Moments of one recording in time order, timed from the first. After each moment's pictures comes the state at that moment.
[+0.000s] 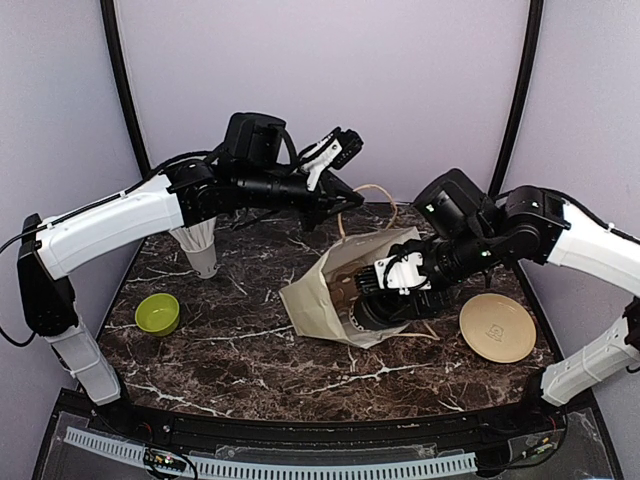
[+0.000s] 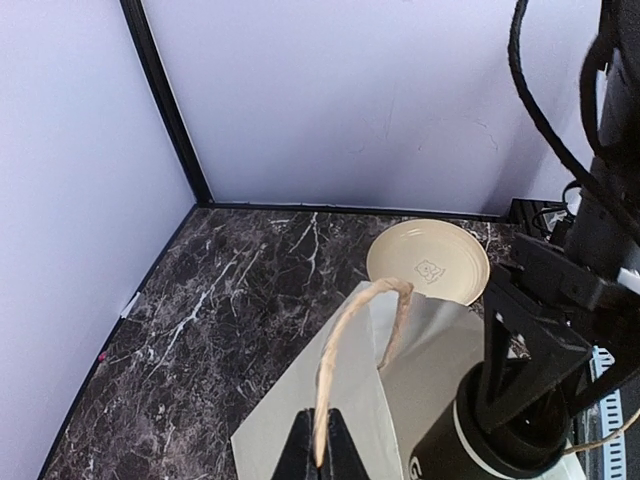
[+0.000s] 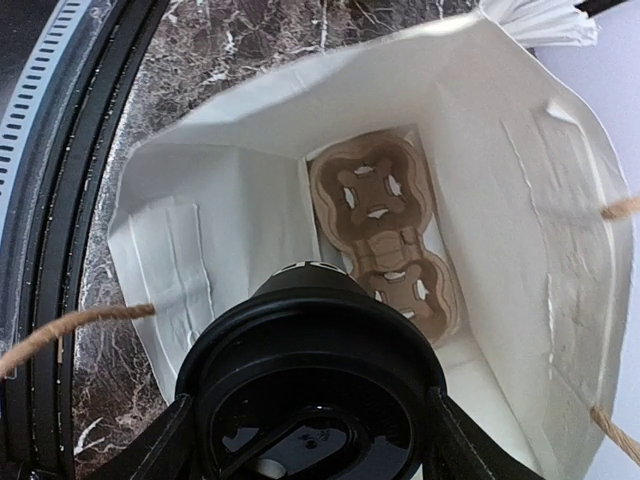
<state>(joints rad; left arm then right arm) -0.91 1.68 1.69 -0.35 0.31 0.27 1.04 1.29 1.36 -0.99 -0.06 -0.82</state>
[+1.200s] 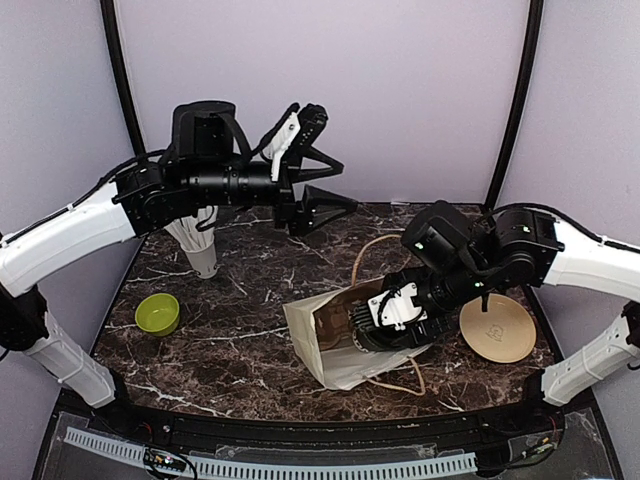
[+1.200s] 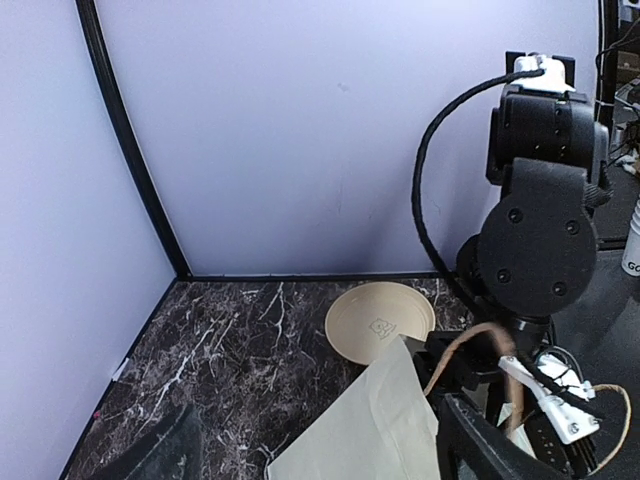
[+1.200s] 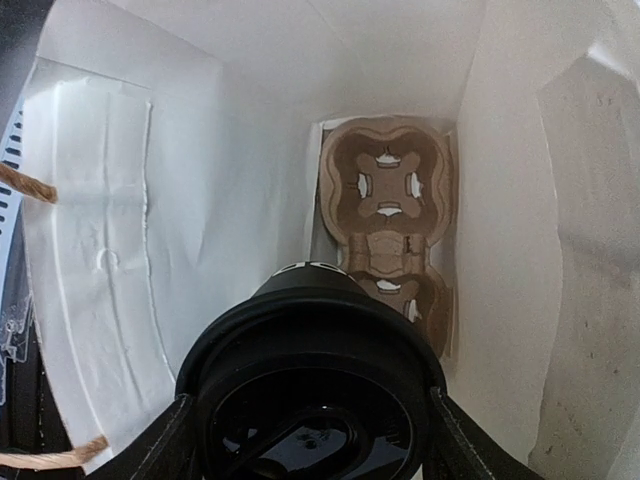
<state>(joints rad) -0.95 1.50 1.58 -0.26 0.39 0.24 1.17 1.30 1.29 -1.00 0.02 -0.81</state>
